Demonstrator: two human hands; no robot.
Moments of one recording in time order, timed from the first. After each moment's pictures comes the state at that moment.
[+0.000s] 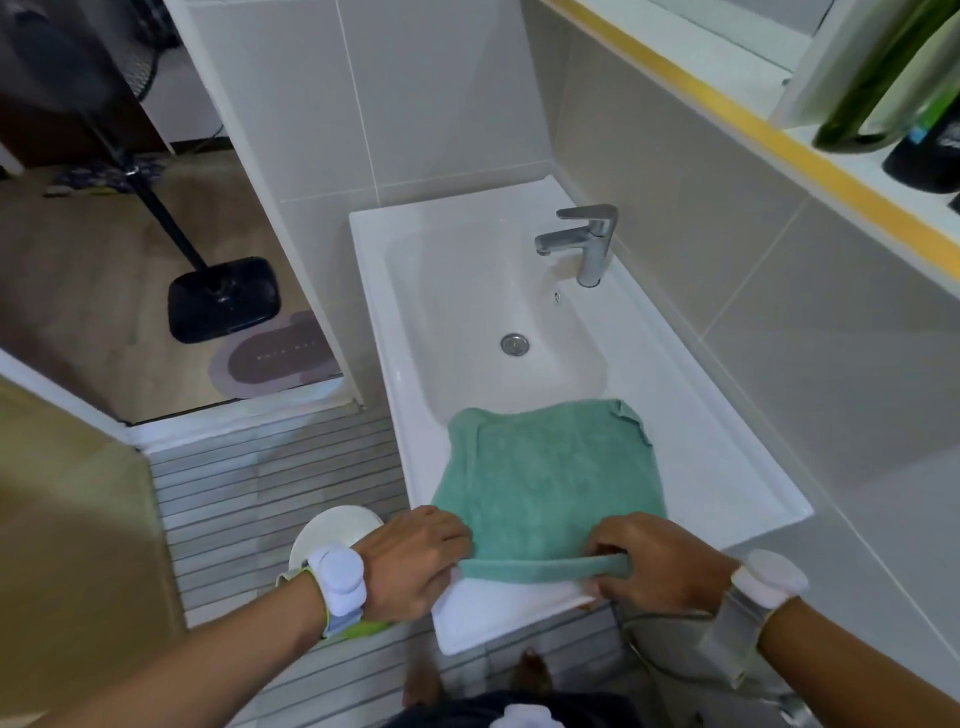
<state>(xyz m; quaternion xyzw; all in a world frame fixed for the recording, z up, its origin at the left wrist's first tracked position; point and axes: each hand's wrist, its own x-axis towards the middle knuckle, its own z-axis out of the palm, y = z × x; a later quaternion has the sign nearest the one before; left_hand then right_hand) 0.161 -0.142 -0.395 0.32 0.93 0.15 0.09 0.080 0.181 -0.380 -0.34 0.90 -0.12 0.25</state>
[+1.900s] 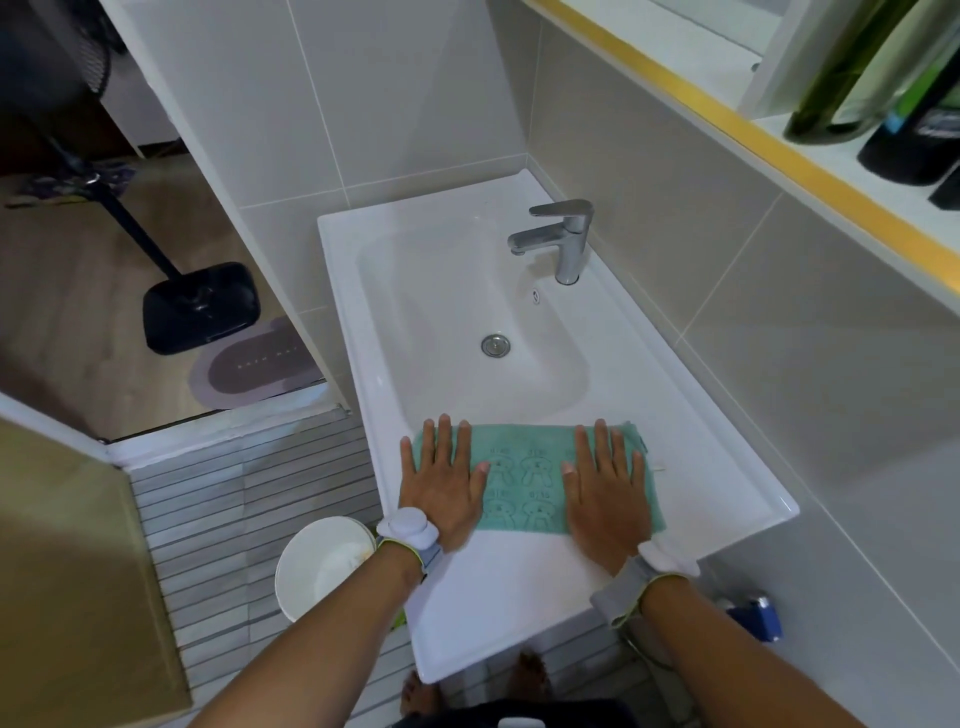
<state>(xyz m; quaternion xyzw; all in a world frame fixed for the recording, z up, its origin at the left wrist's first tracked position) 0.068 -0.077 -0.448 -0.05 0.99 0.08 0.06 0.038 0.132 -0.459 -0.02 0.99 -0.11 0.02</state>
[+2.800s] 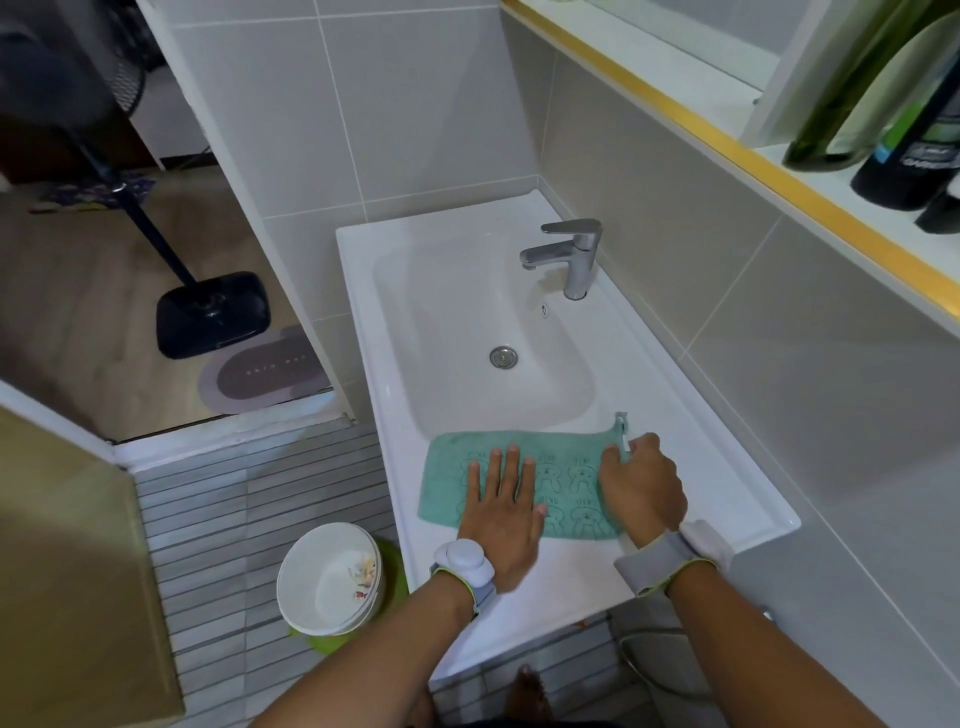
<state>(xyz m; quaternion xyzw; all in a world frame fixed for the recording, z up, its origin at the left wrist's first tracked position) 0.091 -0.019 -0.457 0.04 0.99 0.11 0.03 0.023 0.136 -0.385 0.21 0.94 -0.26 0.03</state>
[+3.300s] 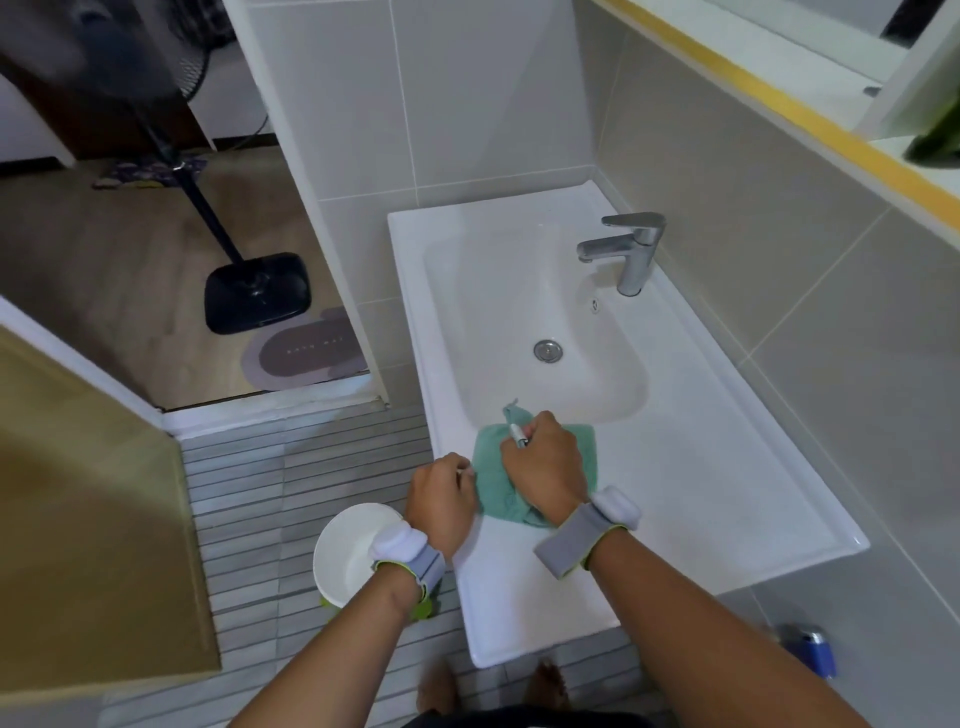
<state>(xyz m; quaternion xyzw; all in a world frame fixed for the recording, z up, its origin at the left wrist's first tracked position) 0.111 -0.129 -0.421 -0.21 0.92 0.33 -0.05 0.041 -0.008 -0.375 0.03 0.92 -0.36 0.14</state>
